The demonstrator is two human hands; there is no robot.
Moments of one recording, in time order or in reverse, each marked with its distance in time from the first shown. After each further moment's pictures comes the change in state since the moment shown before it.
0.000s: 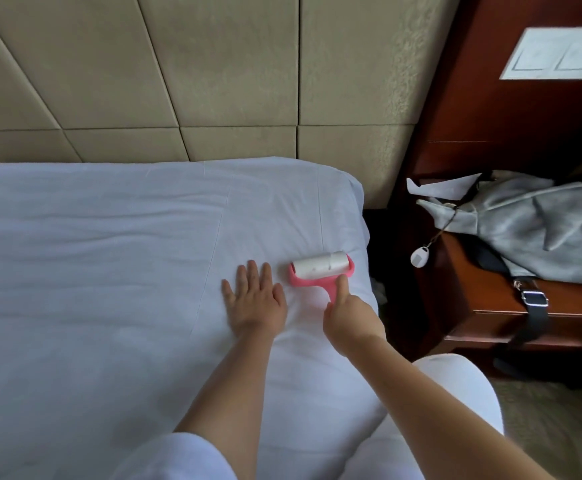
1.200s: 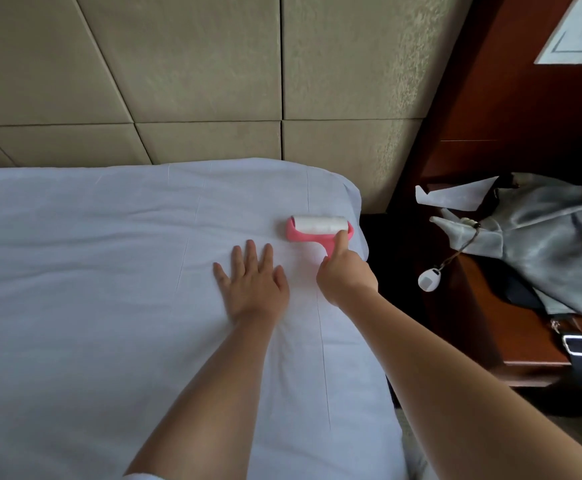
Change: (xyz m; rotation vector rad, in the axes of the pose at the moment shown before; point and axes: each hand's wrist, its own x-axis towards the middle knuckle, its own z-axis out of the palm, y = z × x) left_hand 0.110 0.048 -0.001 0.013 0.071 0.048; right_hand 0.148 -0.015 -0.041 0.061 0.087 0.097
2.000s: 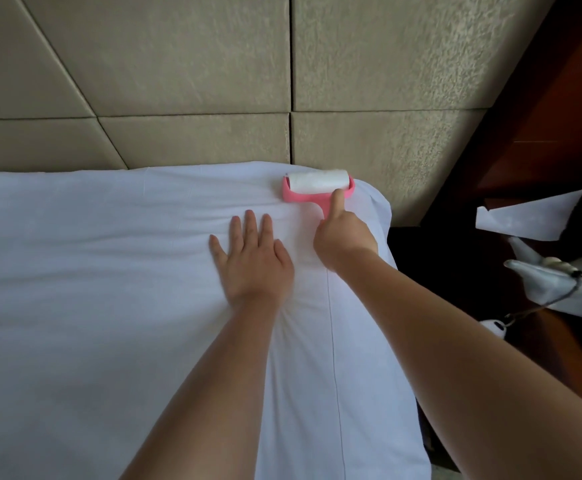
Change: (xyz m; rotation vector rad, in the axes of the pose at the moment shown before) left_hand 0.134 0.021 0.014 0.002 0.112 -0.048; right_hand 0.163 -0.039 0.007 -0.001 -0.011 -0.112
